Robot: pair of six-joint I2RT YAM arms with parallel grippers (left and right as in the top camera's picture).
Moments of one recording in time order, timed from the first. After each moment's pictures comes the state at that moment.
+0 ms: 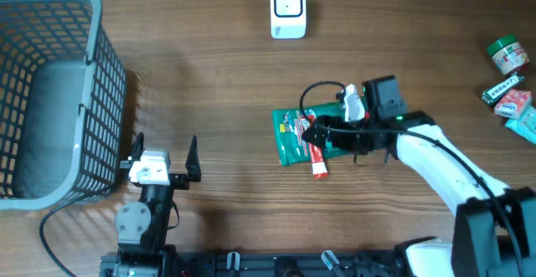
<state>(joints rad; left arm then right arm) -0.07 0.01 0.01 -0.07 0.00 0.00 0.24 1.53 0.78 -0.47 -0.62 0.34</state>
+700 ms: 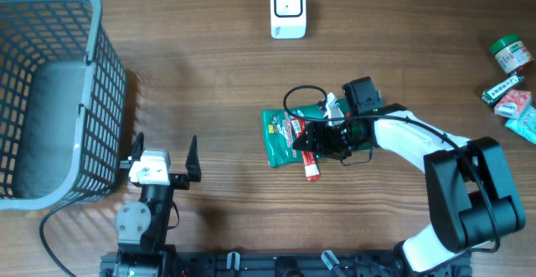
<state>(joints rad) -0.07 0.01 0.01 -0.07 0.00 0.00 0.29 1.76 0.83 -0.43 -0.73 0.34</state>
